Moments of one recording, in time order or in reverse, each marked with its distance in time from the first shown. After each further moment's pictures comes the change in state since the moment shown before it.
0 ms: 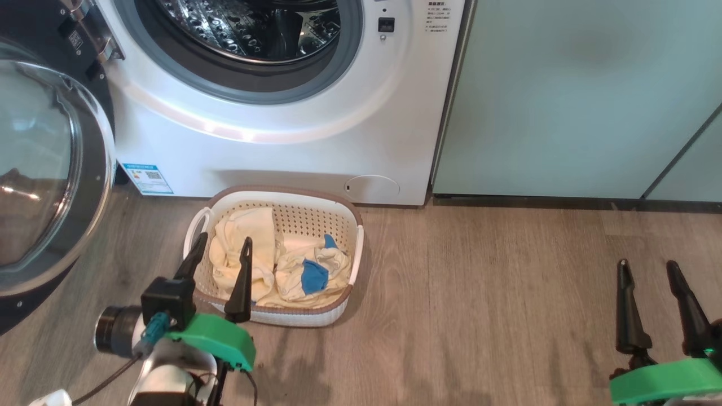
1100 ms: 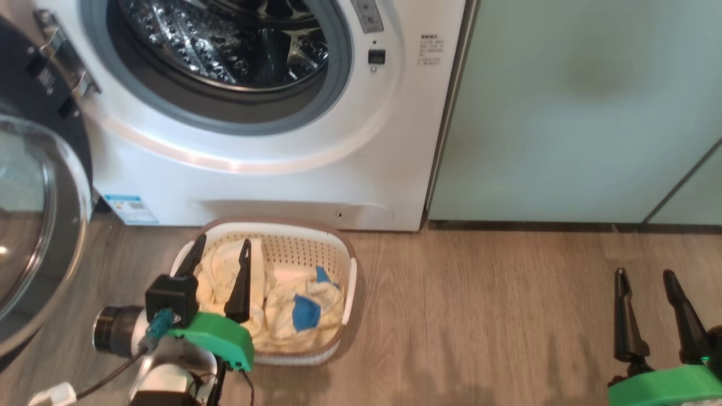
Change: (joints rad) left arm -0.002 0.027 -0.029 0.000 -0.002 0.040 0.031; right arm 0.019 0.002 -0.001 0.010 0.011 0.000 0.000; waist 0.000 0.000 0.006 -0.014
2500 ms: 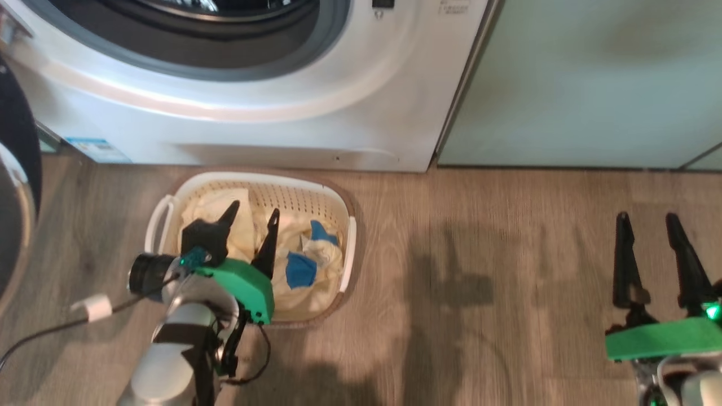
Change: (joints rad) left arm -0.269 -0.001 -0.093 0.329 -0.054 -0.069 -0.019; right arm -0.137 0.001 0.025 0.010 0.029 0.000 -0.022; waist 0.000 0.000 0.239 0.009
